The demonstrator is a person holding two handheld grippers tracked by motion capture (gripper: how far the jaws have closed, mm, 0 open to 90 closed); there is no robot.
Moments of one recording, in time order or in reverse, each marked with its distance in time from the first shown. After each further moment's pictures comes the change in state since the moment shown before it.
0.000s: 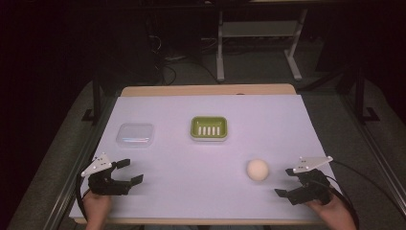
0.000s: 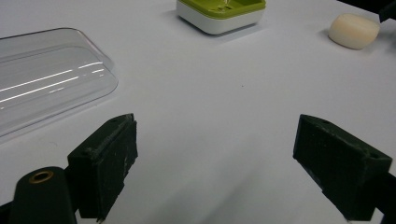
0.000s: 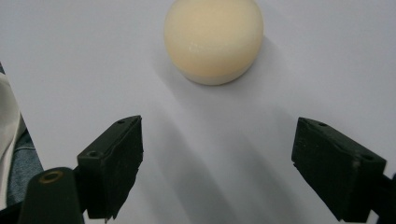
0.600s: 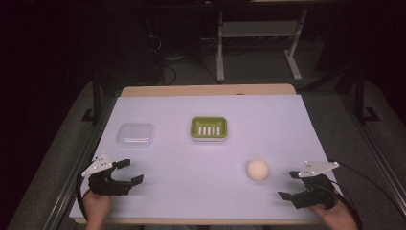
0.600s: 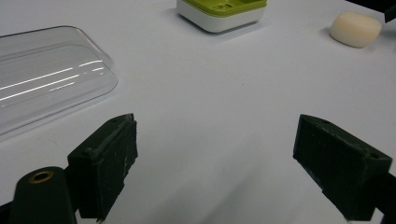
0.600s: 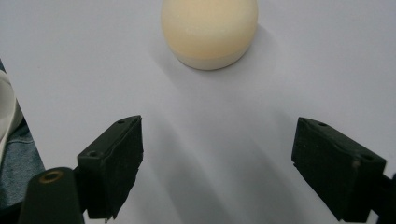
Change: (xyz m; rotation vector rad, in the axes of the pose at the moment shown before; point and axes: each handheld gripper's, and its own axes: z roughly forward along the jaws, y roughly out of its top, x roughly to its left) left arm -0.001 0.000 0.000 0.005 0.003 -0.003; right arm 0.000 -0.016 -0.004 -0.035 -0.013 0.000
